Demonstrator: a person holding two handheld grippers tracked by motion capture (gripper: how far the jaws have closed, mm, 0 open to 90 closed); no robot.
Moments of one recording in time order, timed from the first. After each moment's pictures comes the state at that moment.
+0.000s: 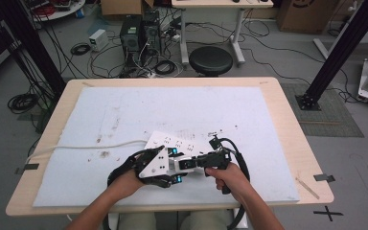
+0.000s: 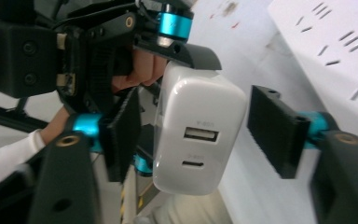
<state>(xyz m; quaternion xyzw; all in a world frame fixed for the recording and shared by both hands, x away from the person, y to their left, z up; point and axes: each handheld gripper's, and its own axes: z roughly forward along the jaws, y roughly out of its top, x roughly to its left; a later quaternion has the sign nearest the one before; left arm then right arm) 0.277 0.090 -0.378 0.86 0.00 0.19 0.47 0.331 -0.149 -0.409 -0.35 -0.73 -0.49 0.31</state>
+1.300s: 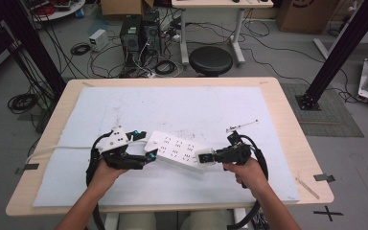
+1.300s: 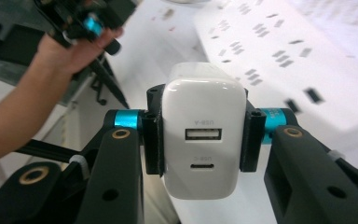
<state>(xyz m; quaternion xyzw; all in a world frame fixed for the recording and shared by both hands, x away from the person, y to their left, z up) 0.308 0.182 -0.388 0.76 0.27 0.19 0.56 0.336 -0.201 -0.391 -0.38 -0.78 -0.46 0.18</state>
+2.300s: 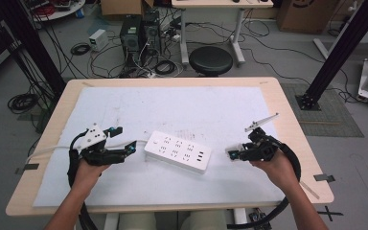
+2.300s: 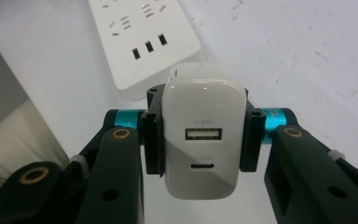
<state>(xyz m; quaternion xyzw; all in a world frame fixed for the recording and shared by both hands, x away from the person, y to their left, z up) 0.309 0.229 -0.391 0.74 0.32 0.24 0.54 0.332 -0.253 -0.359 -0.38 -0.87 -0.31 -0.01</state>
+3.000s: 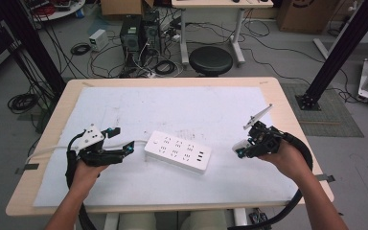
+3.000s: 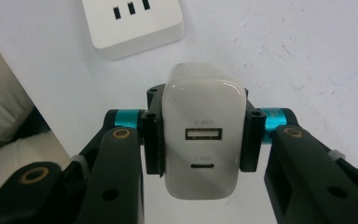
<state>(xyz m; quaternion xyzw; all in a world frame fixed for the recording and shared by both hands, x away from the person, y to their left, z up) 0.307 0.232 -0.393 0.73 0.33 0.23 0.55 0.342 -0.250 -0.330 -0.31 -0.93 -0.21 -0.05</state>
